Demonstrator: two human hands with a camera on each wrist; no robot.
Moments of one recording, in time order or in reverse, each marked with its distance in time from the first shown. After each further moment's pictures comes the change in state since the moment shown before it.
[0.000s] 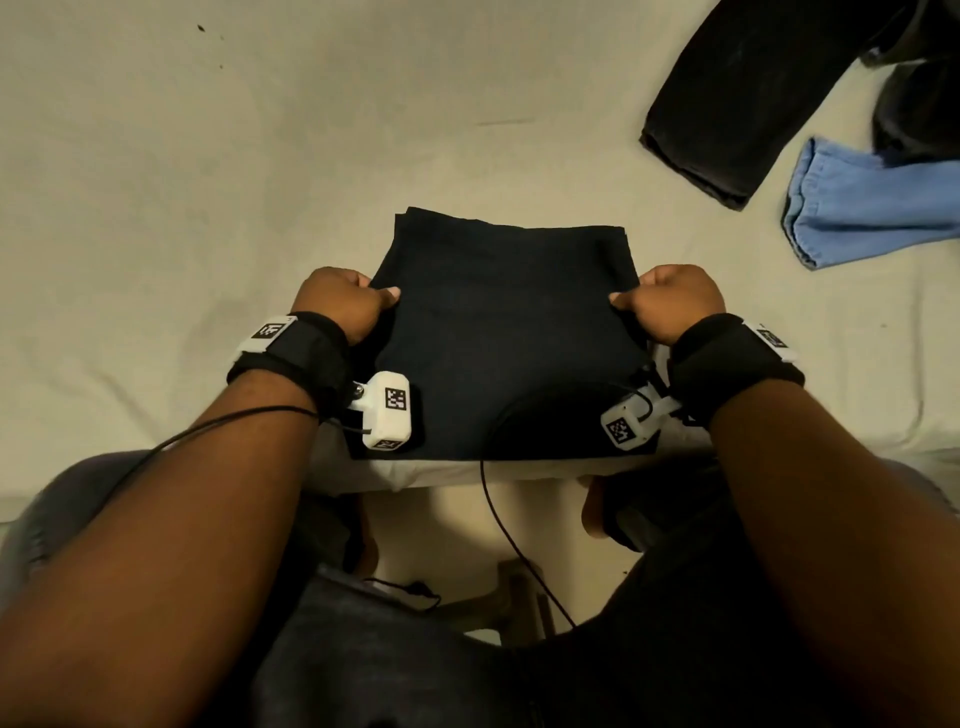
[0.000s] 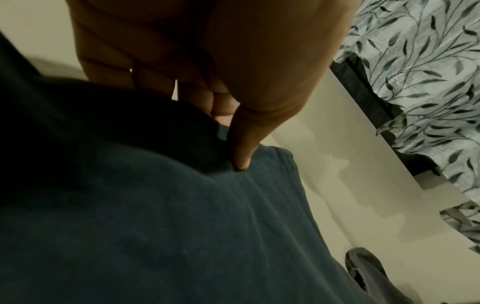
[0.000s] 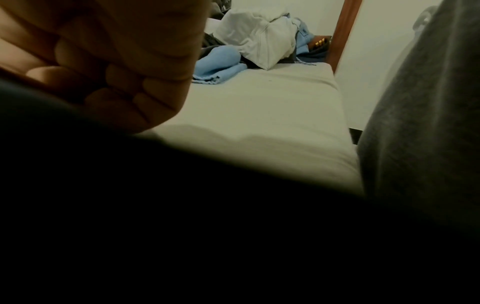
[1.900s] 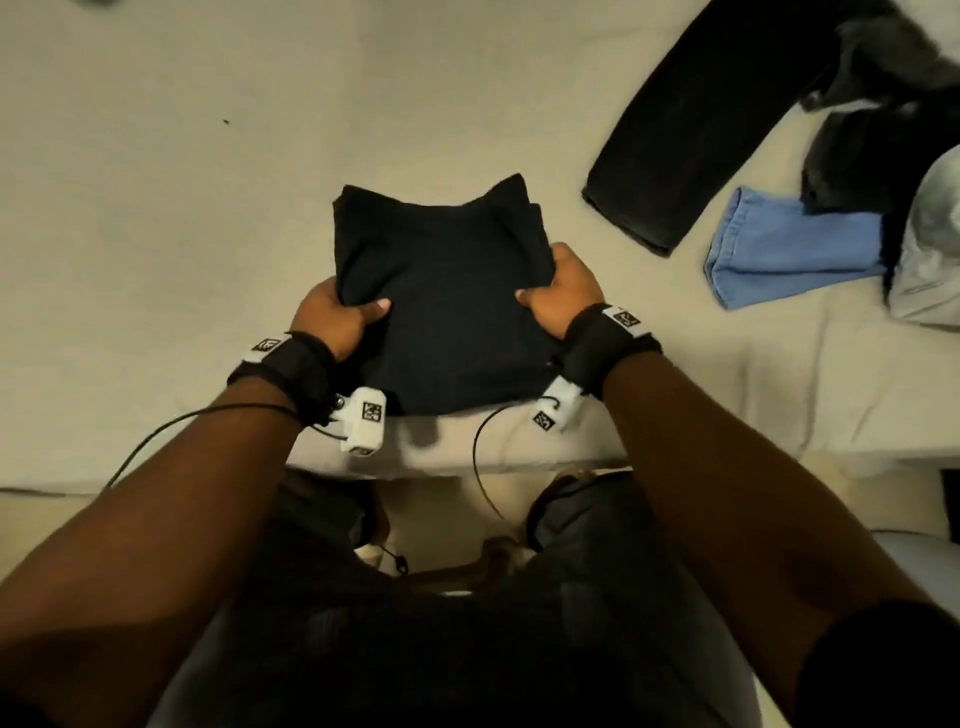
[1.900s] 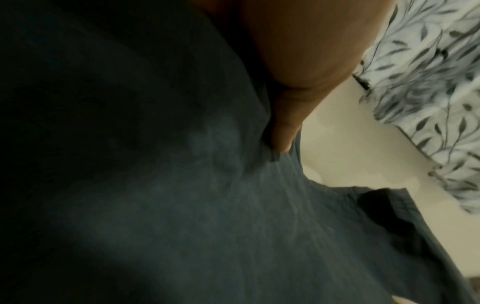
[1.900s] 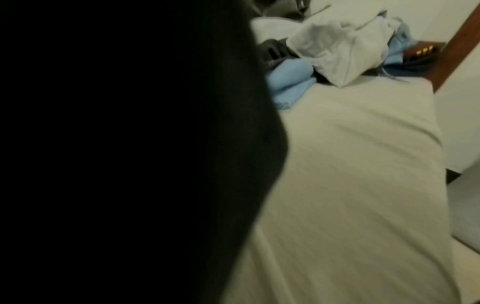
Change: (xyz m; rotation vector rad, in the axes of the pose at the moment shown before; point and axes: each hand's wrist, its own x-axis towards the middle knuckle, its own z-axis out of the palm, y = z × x) left_hand -0.068 0.111 -0.030 -0.171 0.019 -0.004; right_hand -0.009 -0.087 -0.053 0.169 -0.292 -0.136
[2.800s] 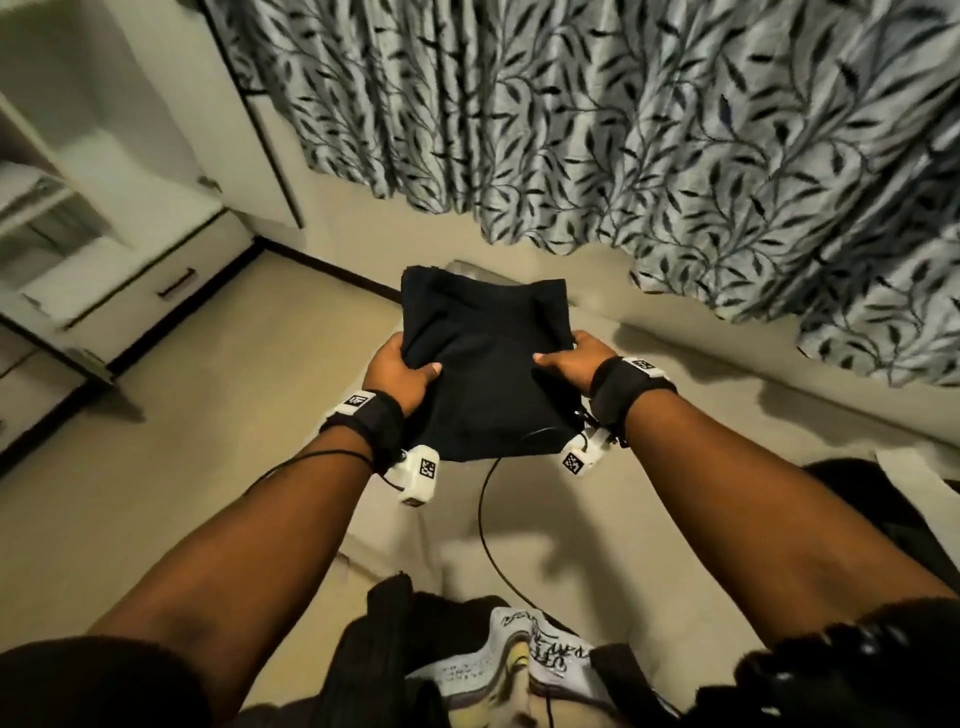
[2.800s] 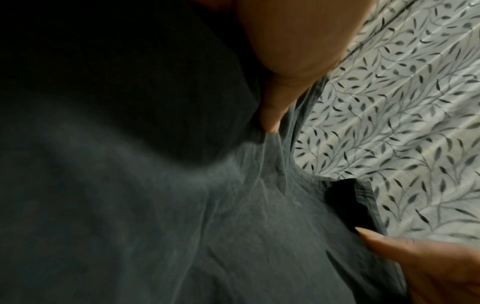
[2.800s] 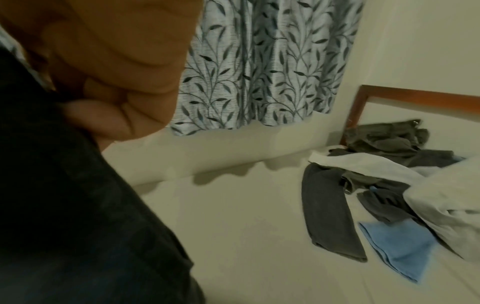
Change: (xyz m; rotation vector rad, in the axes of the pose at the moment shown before) left_hand -0.170 0.113 -0.429 -0.317 0.527 0.146; right_hand -0.178 -0.506 0.096 -0.218 -0.258 -0.261
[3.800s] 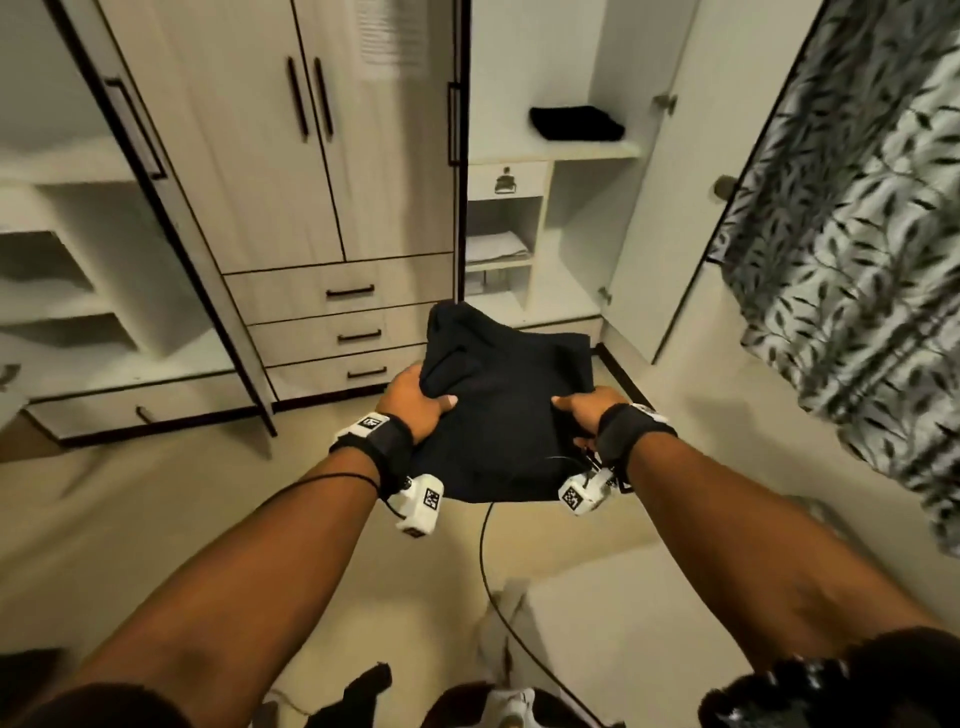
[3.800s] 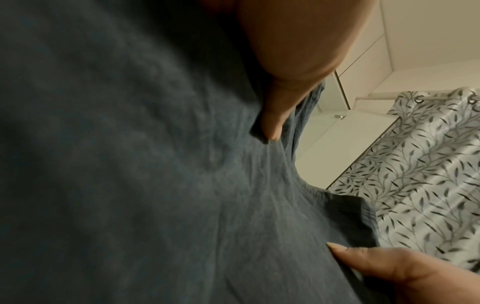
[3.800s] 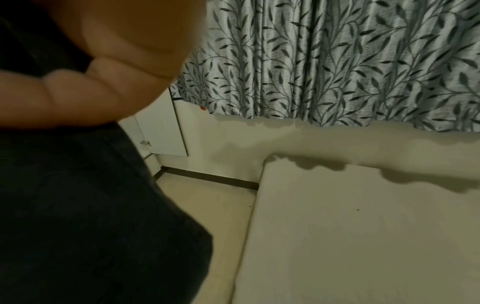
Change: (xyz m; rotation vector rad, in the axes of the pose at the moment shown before) left_hand -0.045 -0.176 -0.528 0.050 0.649 -0.248; right_hand -0.027 -0.339 0.531 -0.217 -0.514 -0.208
